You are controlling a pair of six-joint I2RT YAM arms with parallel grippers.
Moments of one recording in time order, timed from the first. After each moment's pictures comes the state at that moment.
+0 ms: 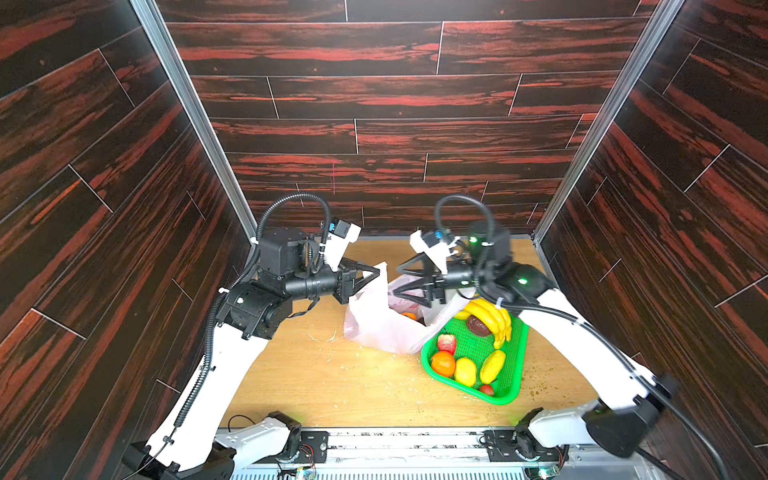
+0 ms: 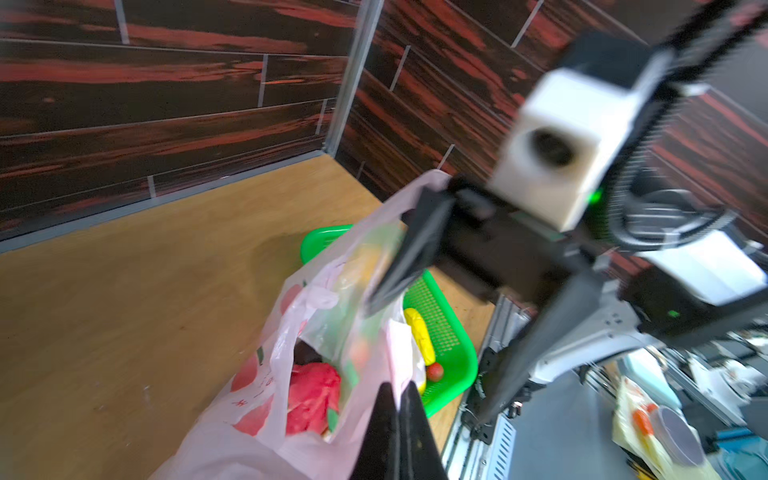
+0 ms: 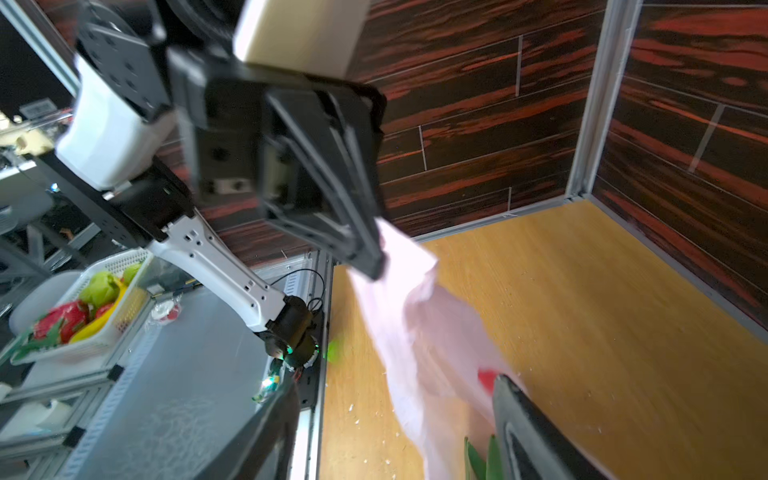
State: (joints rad) left arm -0.42 1.17 1.52 -0.71 0.72 -0.21; right arm 0.68 1.44 1.53 -0.45 -0.87 -0.09
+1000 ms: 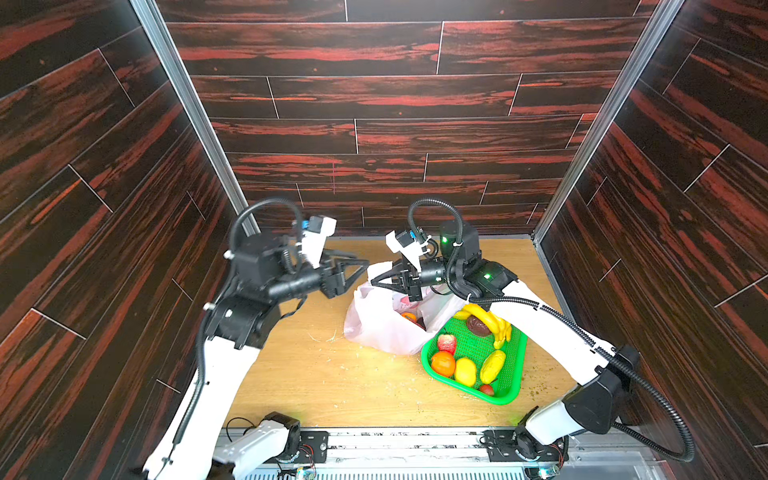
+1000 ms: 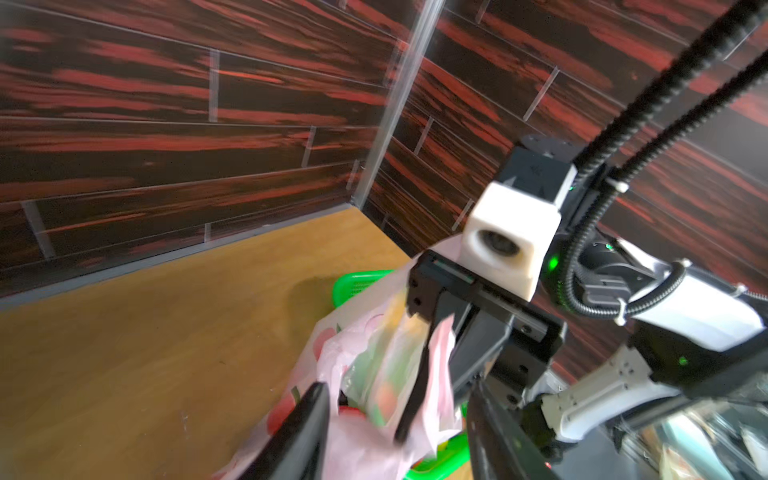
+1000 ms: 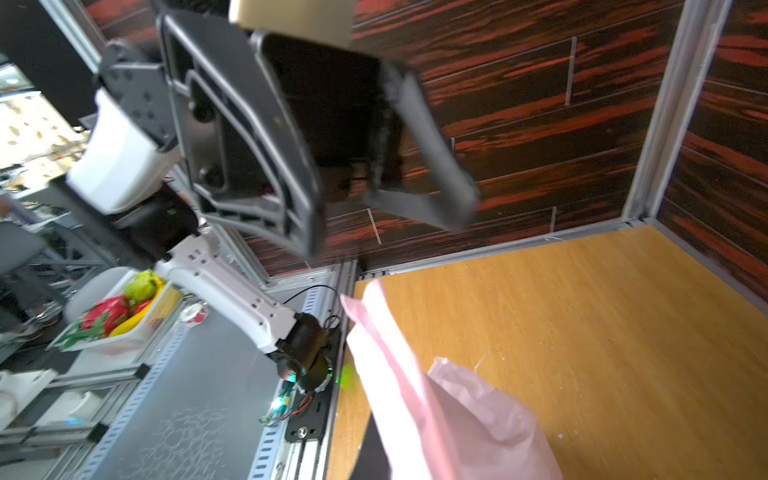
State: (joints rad) left arm -0.27 1.03 1.34 -0.48 0.71 -0.28; right arm 0.73 1.56 1.55 -0.27 -0.90 0.02
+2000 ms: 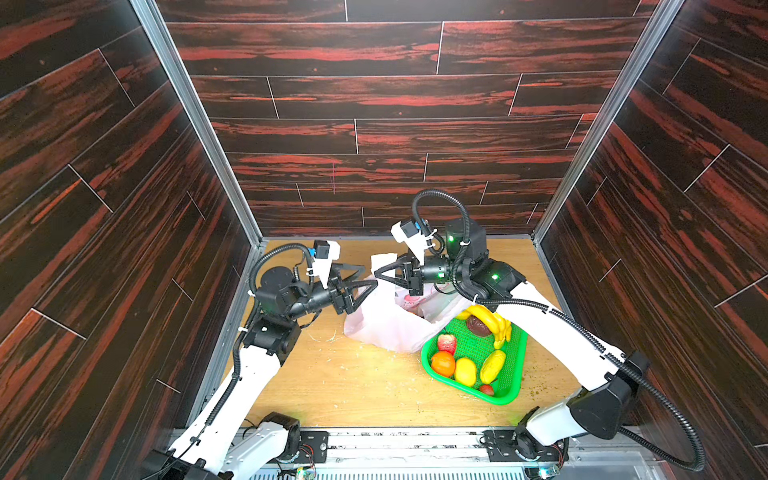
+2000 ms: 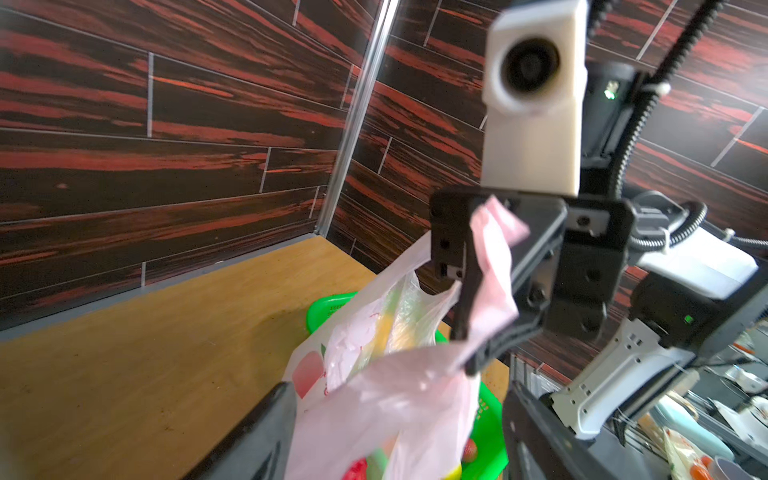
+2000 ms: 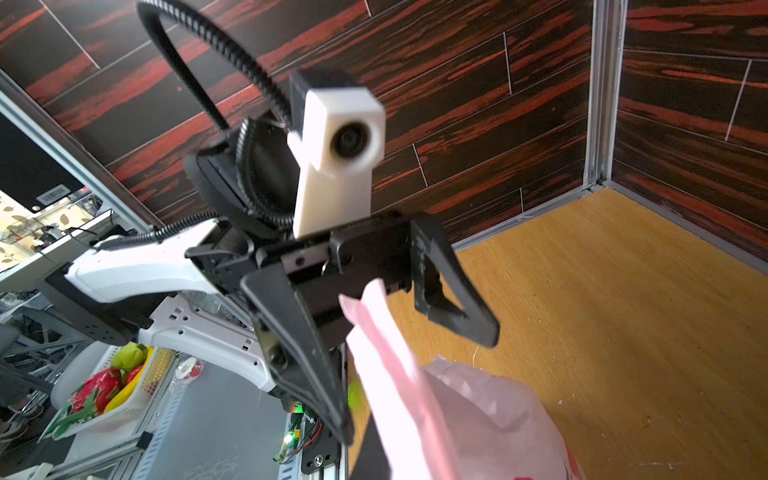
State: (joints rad) left arm -0.27 1.02 0.86 0.21 0.88 -0.40; right arm 0.73 1.53 1.57 -0.29 -0.79 0.19
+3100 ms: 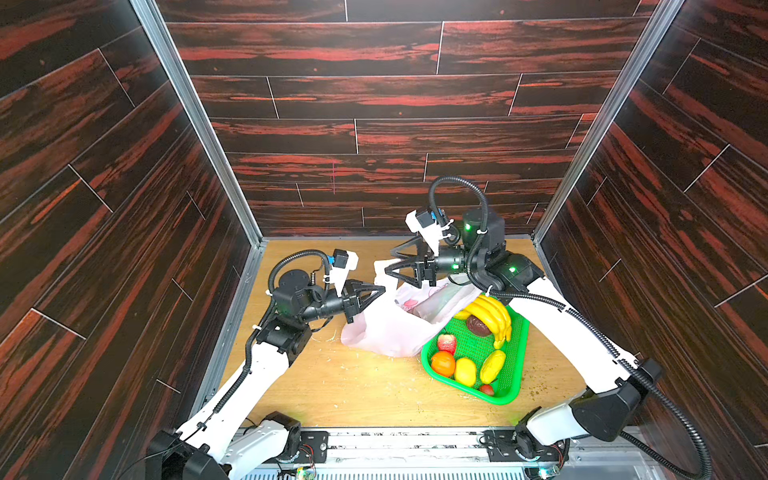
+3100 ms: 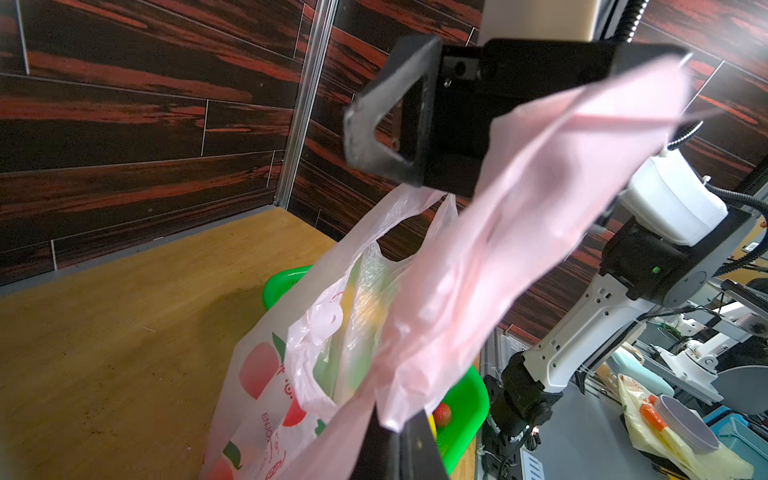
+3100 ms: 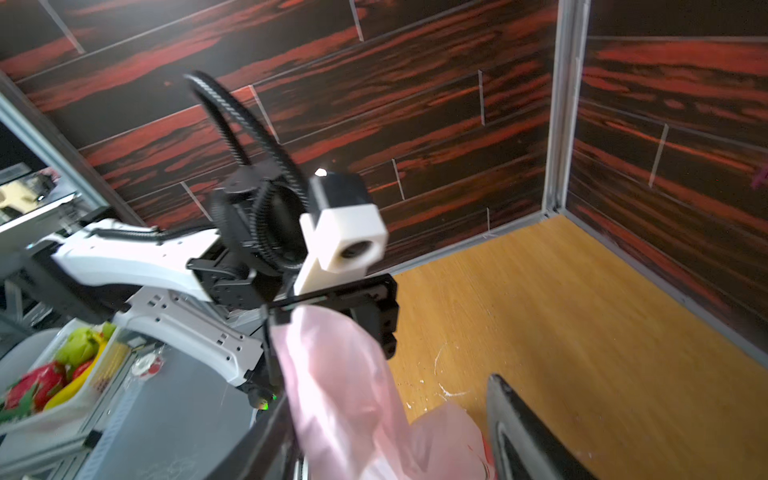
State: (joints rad) left arm -0.35 1.06 0.84 0.22 0.91 -0.37; right arm 0.66 1.51 1.65 -0.38 -0.83 0.05
